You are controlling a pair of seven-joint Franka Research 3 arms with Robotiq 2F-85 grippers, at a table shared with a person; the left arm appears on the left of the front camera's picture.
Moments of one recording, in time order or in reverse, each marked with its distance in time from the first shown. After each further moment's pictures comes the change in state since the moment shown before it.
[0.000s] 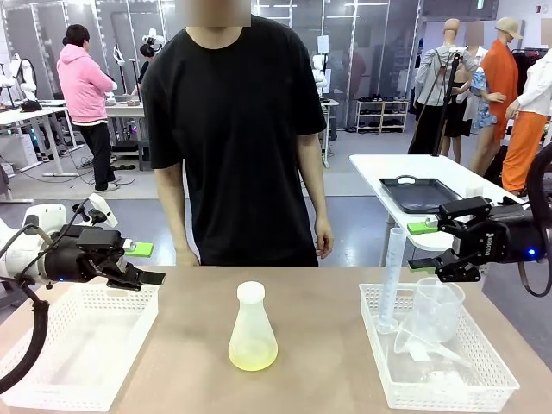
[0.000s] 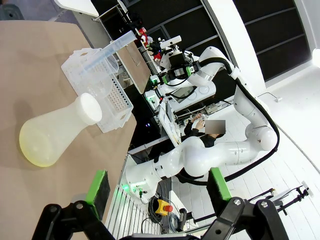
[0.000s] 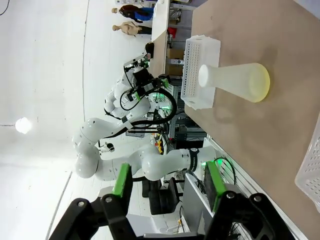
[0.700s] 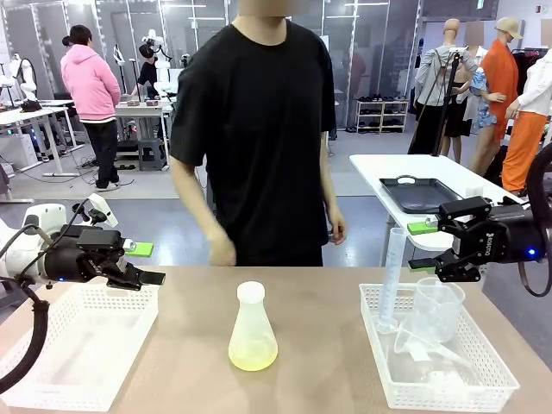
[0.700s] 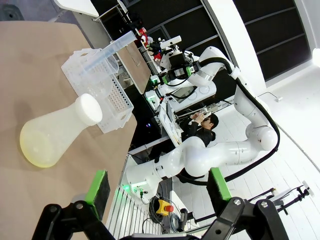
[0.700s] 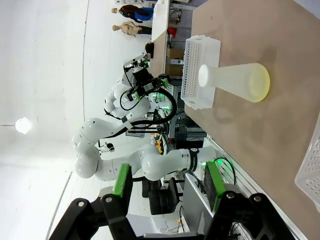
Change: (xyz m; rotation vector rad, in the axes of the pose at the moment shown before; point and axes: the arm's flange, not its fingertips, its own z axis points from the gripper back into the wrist) left arm 0.002 -0.001 0.001 0.002 -0.001 -0.008; right arm 0.000 0.000 0.000 0.000 0.000 0.000
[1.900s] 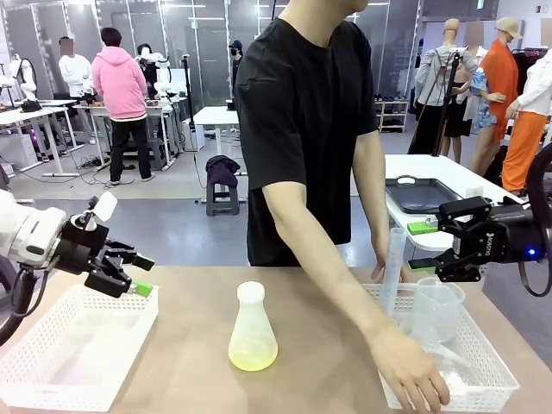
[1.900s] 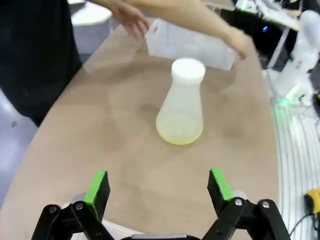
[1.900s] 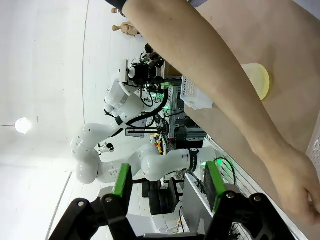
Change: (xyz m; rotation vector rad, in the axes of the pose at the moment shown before) left arm 0.023 0.006 0.014 0.513 0.322 -0.944; right arm 0.000 0.000 0.000 -0.001 -0.001 0.000
